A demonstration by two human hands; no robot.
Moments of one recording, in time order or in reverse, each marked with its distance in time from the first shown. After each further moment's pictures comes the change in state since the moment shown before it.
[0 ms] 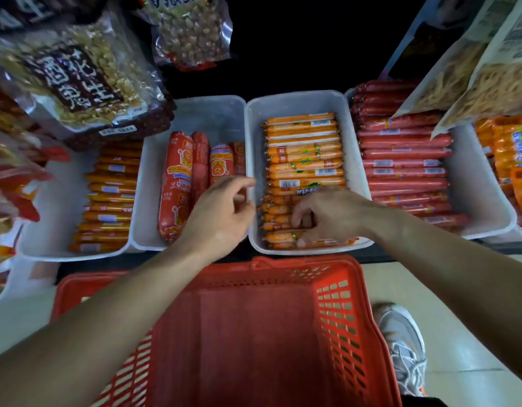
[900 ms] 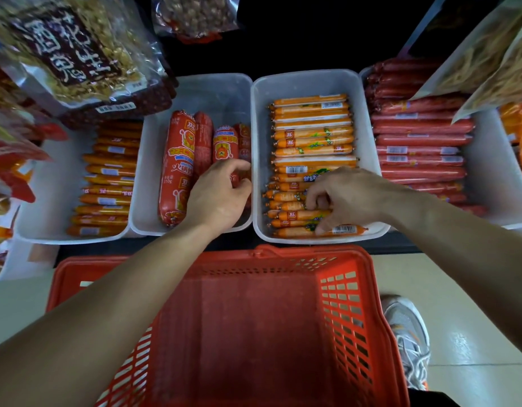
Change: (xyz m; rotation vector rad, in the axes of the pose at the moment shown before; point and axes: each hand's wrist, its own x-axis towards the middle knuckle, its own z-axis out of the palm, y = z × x) left_hand 0.021 -0.023 0.012 0.062 0.095 -0.120; right_hand 0.000 0.011 -0.003 -0.081 0.018 0.020
